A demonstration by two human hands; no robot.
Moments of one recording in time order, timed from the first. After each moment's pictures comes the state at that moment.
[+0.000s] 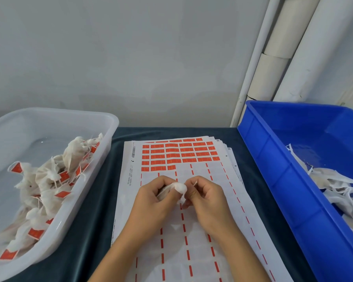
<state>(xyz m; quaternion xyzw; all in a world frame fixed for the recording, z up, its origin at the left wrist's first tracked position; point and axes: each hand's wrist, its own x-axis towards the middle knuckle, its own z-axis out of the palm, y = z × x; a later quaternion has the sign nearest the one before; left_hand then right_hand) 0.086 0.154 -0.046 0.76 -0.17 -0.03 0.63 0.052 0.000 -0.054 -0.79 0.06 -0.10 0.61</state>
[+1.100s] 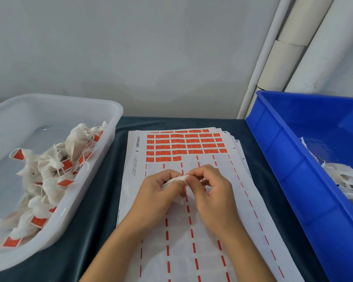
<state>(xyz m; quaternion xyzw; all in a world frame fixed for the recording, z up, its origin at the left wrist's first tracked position) 0.092 0.159 -0.046 0.75 -0.16 -0.11 0.63 0.048 0.009 -0.050 -0.84 0.02 -0.20 0.51</state>
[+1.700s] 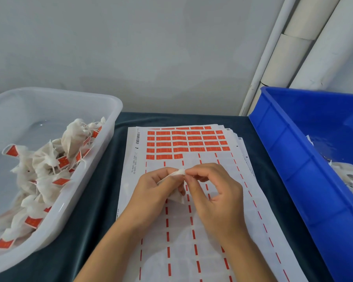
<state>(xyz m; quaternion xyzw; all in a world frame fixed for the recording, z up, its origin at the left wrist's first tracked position) 0.096 0.165 -0.044 0.72 -0.13 -0.15 0.67 0.047 0.009 -0.055 -0.82 -0.08 -0.34 0.45</state>
